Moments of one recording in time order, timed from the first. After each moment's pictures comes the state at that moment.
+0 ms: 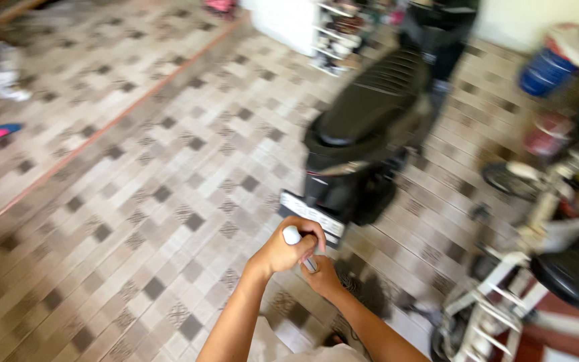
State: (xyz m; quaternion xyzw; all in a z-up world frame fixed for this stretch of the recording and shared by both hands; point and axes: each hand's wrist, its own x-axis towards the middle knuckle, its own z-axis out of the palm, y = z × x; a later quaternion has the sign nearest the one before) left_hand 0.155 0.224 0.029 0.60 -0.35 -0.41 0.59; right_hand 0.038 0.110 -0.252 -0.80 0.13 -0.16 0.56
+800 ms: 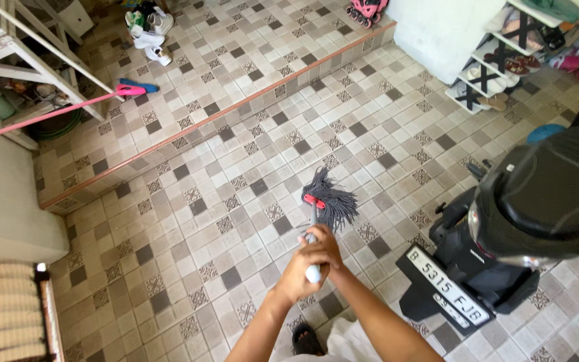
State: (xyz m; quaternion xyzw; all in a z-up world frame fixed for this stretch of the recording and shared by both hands) left_hand 0.397 0.513 -0.053 0.74 -0.39 -0.05 0.54; right_hand 0.439 0.374 -0.263 -0.89 -0.08 -0.19 0.42
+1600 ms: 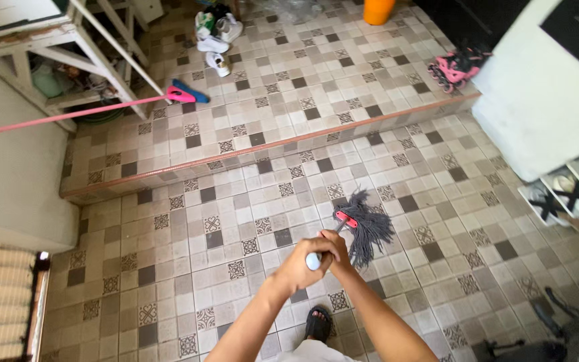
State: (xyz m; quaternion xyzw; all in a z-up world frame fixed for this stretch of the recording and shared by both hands) left_hand 0.806 0.569 -0.044 0.77 -0.23 -0.05 0.59; right_hand 0.870 0.410 -0.280 -0.87 -0.09 -0.07 0.48
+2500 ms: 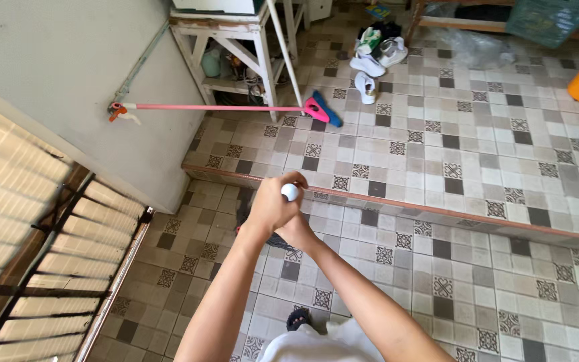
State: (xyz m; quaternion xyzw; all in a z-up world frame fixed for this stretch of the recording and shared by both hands) left_hand 1.083 1.040 0.028 0.87 0.04 0.24 0.43; right_hand 1.142 0.967 -0.176 -0.60 -0.42 0.21 0.65
